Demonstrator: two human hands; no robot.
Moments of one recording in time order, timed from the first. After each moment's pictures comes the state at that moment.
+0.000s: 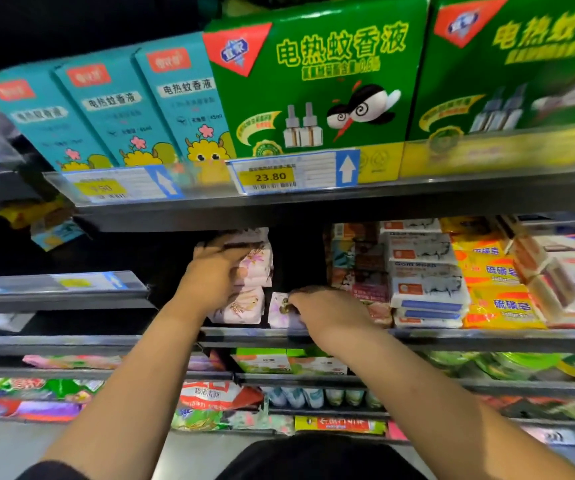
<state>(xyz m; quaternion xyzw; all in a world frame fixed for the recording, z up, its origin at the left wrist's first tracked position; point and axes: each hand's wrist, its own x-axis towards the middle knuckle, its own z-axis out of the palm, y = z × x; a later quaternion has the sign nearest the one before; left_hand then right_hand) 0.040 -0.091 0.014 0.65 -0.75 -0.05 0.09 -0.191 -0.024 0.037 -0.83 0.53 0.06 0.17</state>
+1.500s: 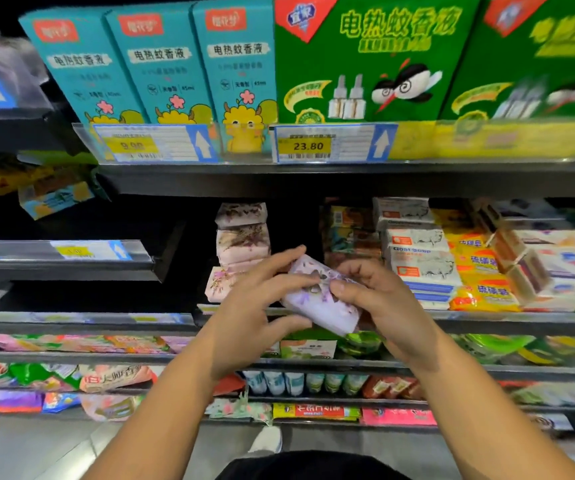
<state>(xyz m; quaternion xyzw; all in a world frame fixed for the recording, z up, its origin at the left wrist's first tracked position) -0.013 0.026 0.043 0.39 -0.83 -0.21 0.34 -0.235 0.022 0.045 -0.50 0.46 -0.43 0.60</state>
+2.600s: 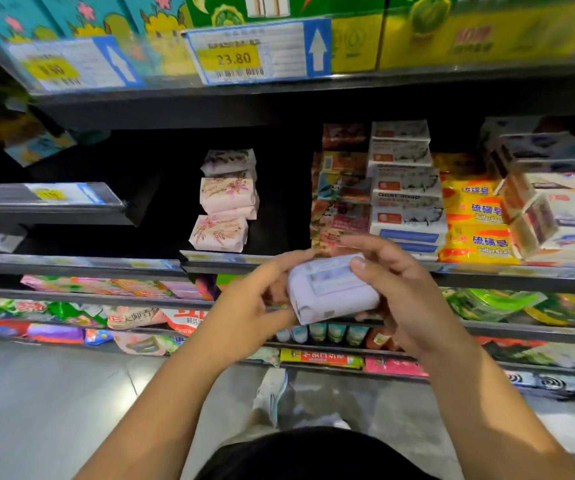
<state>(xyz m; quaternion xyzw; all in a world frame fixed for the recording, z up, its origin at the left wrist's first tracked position) -0.075 0.086 0.031 0.51 -0.67 -0.43 0.33 -0.290 0.066 0.025 -0.43 0.44 -0.46 0.65</state>
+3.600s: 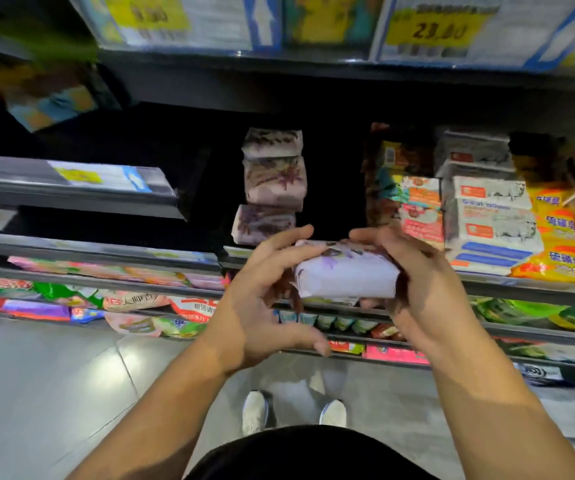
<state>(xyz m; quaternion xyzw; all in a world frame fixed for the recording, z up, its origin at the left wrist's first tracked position) 0.011 0.064 0.016 0.40 -0.66 -0.45 0.45 -0.194 0.036 0.040 -0.32 0.45 -0.49 0.67</state>
